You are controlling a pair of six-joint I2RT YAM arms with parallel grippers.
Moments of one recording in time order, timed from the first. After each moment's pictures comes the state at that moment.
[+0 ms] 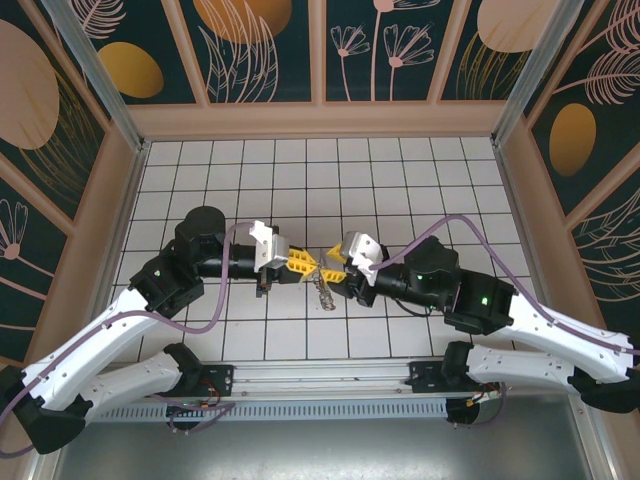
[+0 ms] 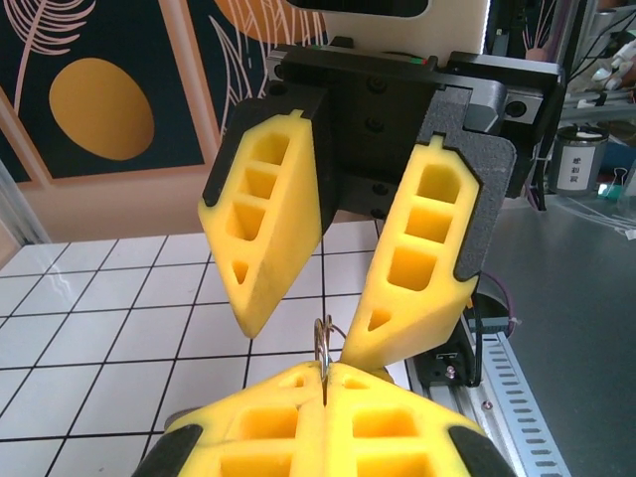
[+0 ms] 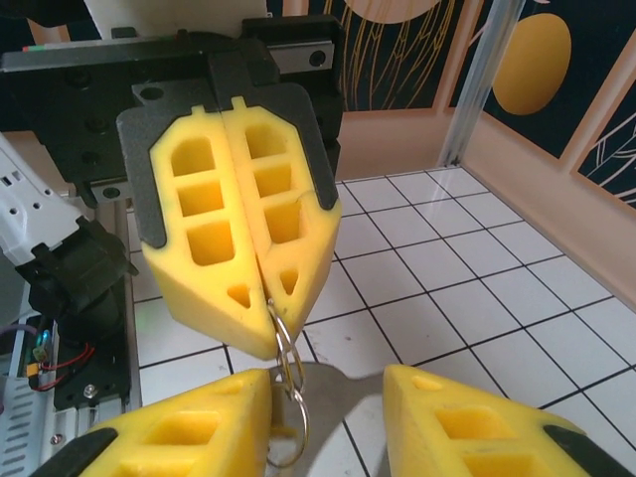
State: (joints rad) left arm -0.78 0.92 0.96 -0.27 0.78 0.23; right arm 1.20 0.85 0.99 -0.37 0.01 -0.14
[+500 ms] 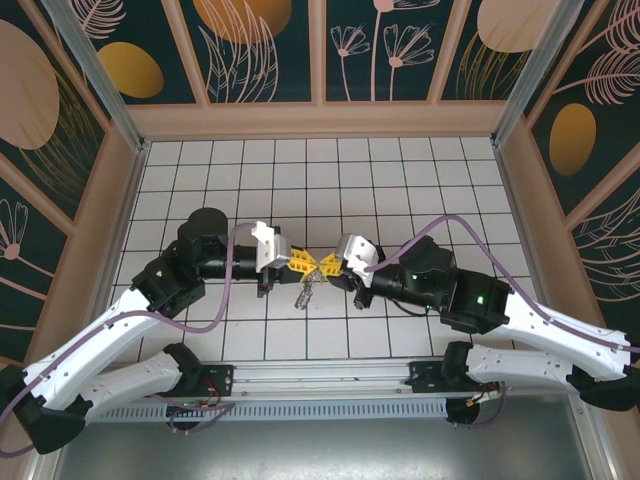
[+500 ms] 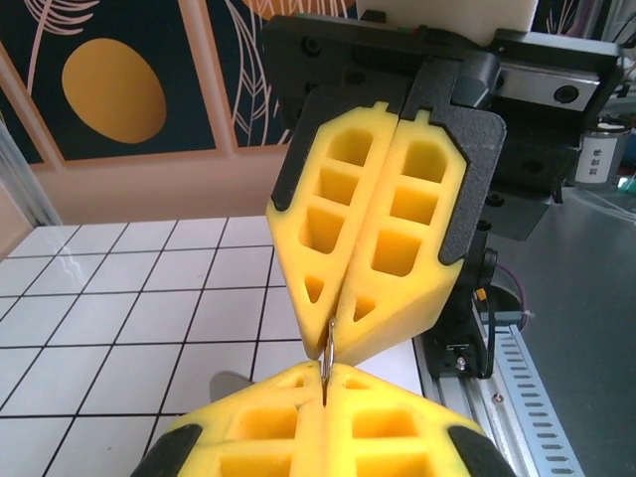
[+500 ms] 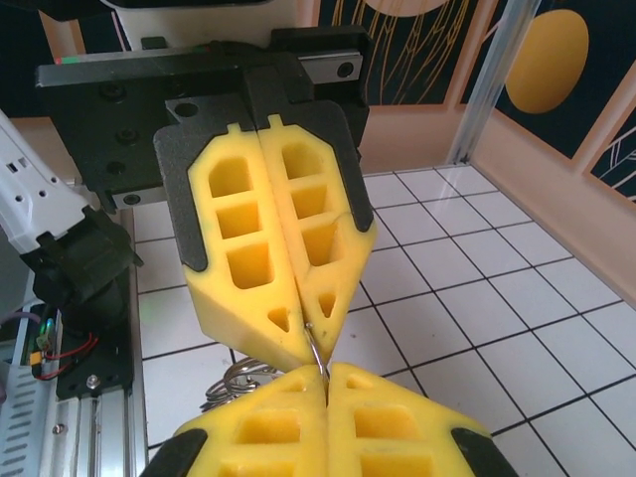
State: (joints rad) left arm -0.78 0.92 0.95 -0.27 0.73 0.24; right arm 1.21 0.87 1.01 -0.39 0.00 -0.17
